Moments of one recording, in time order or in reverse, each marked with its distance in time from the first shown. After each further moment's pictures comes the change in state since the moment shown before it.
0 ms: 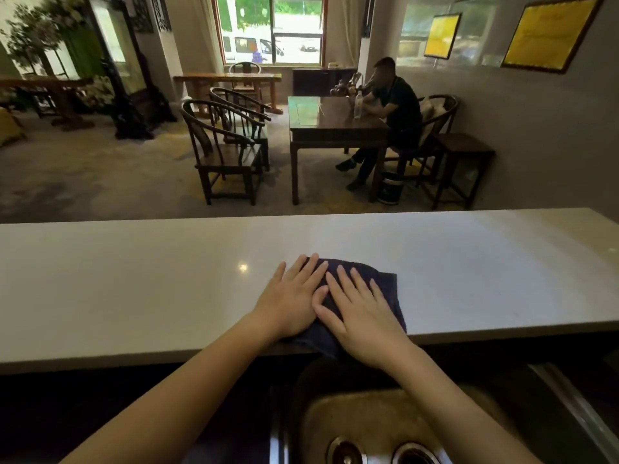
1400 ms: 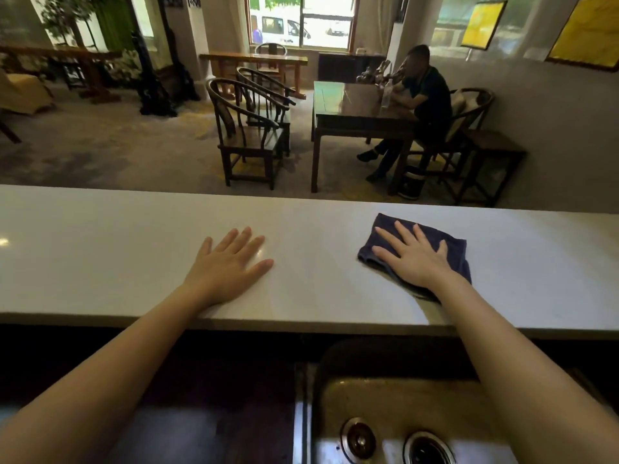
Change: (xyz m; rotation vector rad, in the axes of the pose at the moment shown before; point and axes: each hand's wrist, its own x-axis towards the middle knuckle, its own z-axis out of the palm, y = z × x) left_hand -0.059 -0.138 -0.017 0.030 -0.017 -0.352; right_hand 0.074 0.059 -0.027 -0.071 -0.065 0.202
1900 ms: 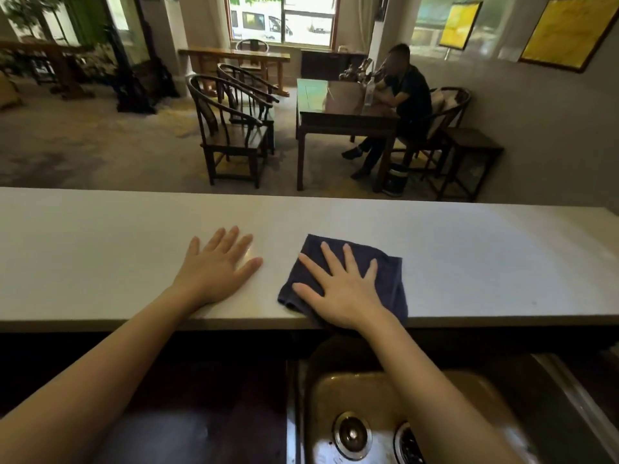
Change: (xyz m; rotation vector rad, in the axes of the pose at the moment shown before) left_hand 0.004 0.003 -0.002 0.035 -0.001 -0.029; right_hand -0.053 -0.102 0.041 -0.014 0.008 -0.221
